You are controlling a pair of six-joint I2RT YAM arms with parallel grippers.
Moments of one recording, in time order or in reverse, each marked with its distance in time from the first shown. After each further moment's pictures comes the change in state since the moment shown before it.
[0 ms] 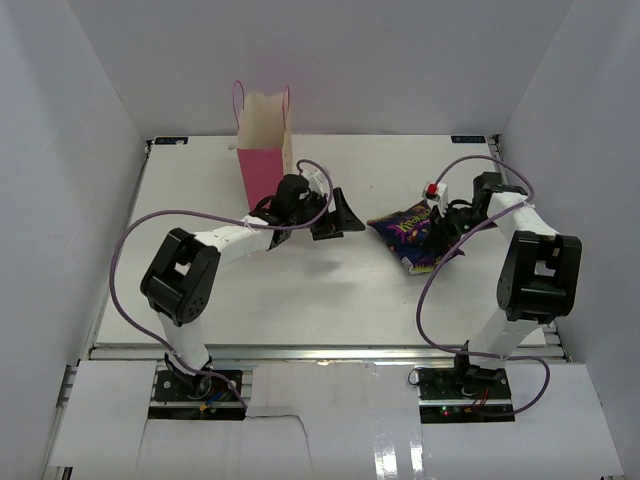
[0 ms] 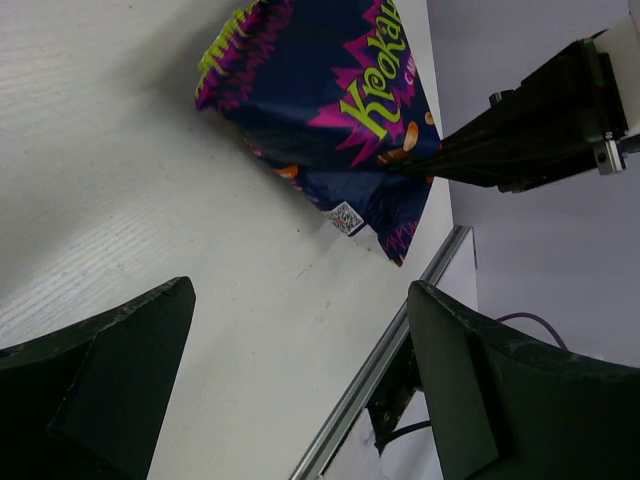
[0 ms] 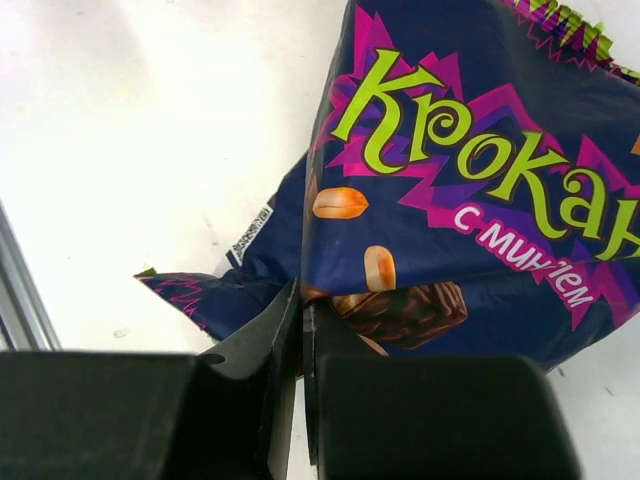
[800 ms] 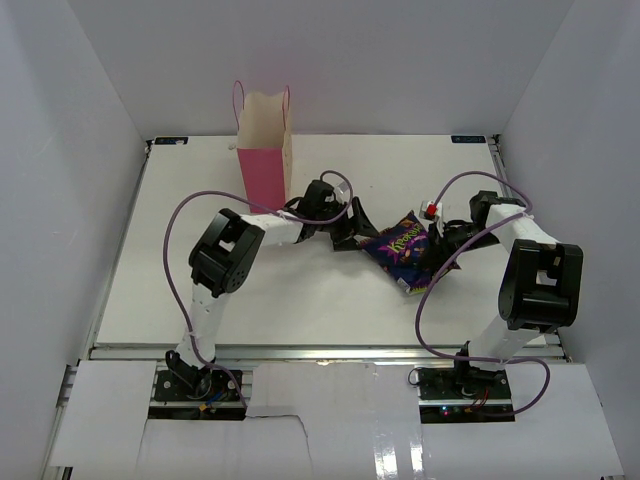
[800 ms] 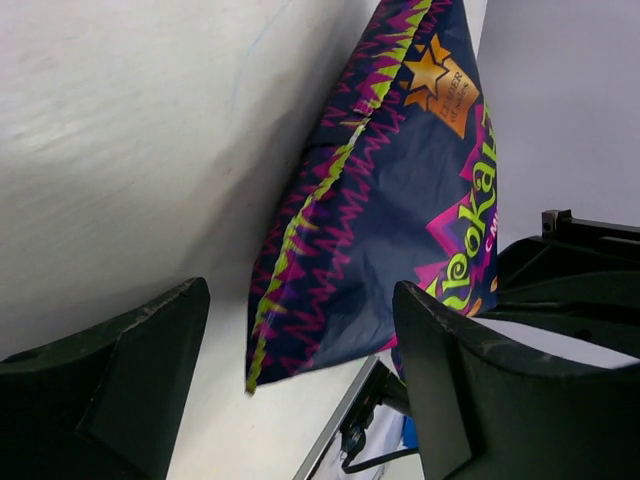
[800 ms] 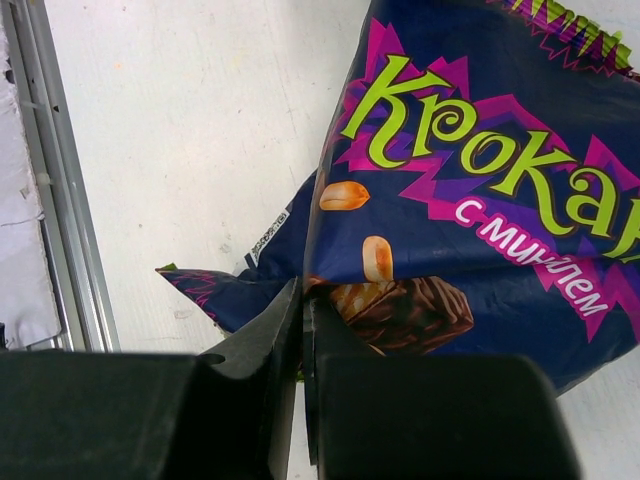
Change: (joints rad) left arm -0.041 0.390 0.261 -0.016 0.103 -0.142; right arm 0.006 -0.074 -0.139 -0.151 -0.110 -0.260
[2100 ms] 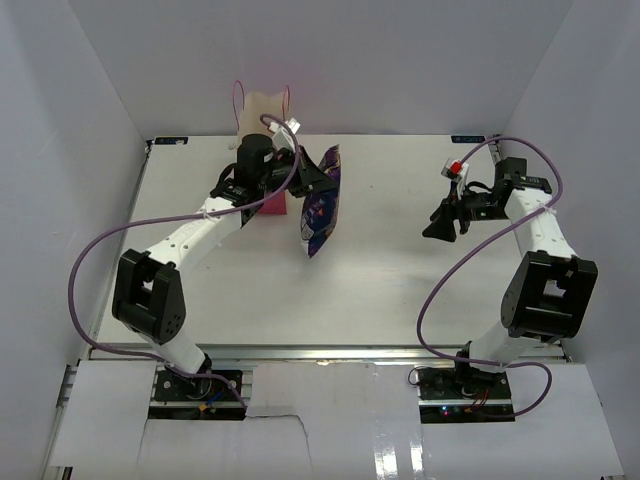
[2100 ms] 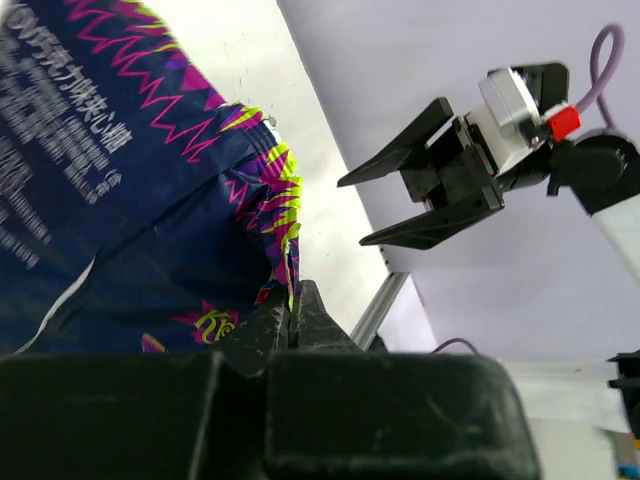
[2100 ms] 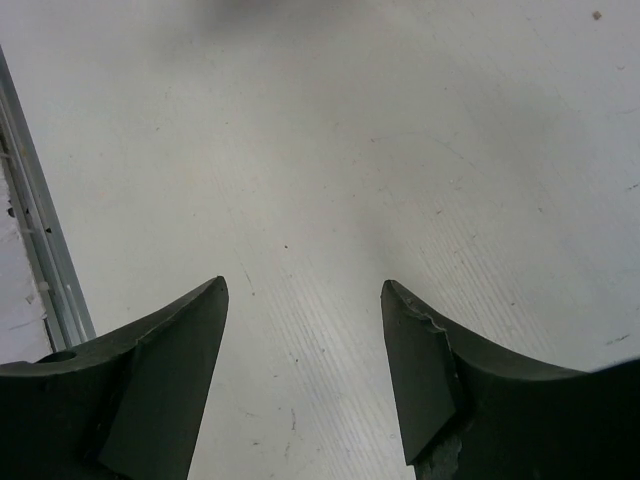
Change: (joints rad) left arm 0.147 -0.552 -0.047 -0.142 -0.021 0.189; right arm -0.068 -0.059 0.225 0.062 -0.084 0.289
